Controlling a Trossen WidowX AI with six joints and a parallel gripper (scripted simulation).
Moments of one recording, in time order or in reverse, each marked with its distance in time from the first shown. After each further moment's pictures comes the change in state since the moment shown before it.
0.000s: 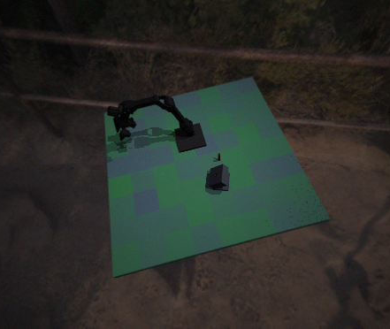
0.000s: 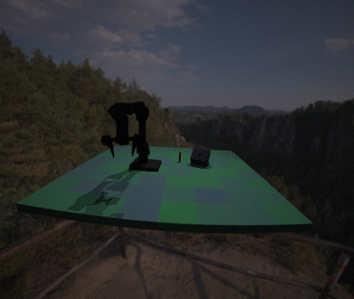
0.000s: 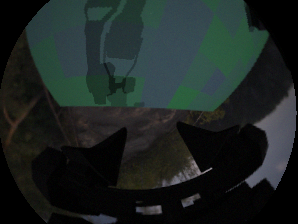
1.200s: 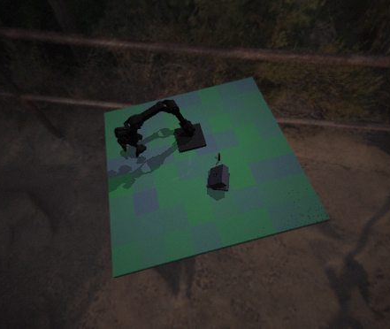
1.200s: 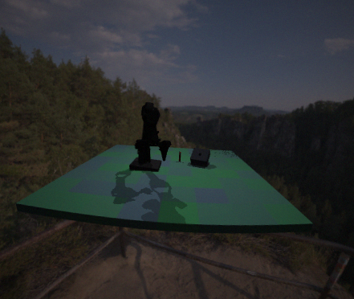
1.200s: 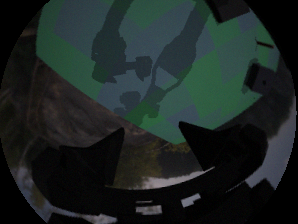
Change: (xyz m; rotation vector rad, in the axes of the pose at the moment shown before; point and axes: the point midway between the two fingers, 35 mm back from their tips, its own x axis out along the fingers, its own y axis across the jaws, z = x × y) arm 0.023 -0.152 0.031 -0.583 -0.106 -0.167
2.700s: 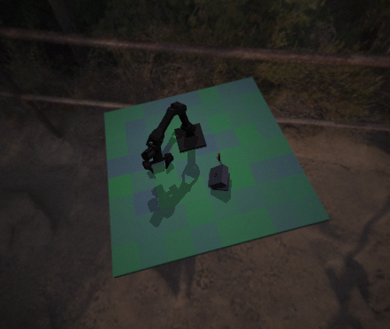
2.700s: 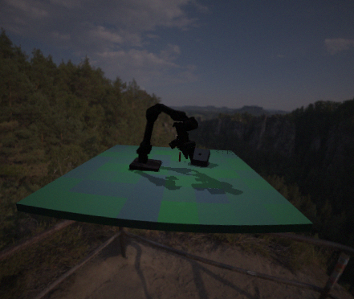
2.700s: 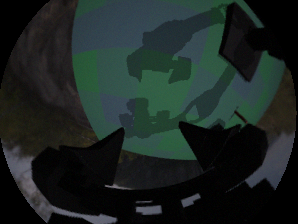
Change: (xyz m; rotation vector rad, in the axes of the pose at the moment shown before) arm 0.009 -0.221 -0.016 -0.926 -0.003 -0.250
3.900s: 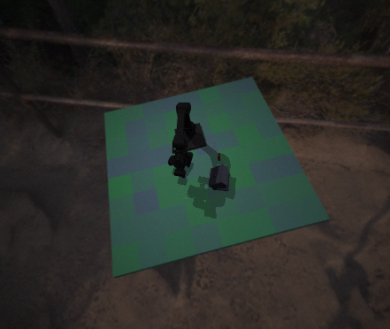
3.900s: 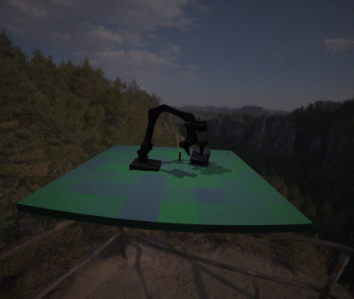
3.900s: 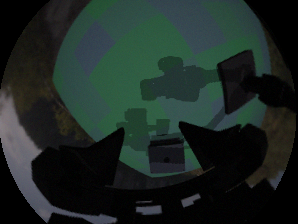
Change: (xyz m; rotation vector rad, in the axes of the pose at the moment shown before) arm 0.010 -0.139 -0.088 -0.747 0.034 -0.181
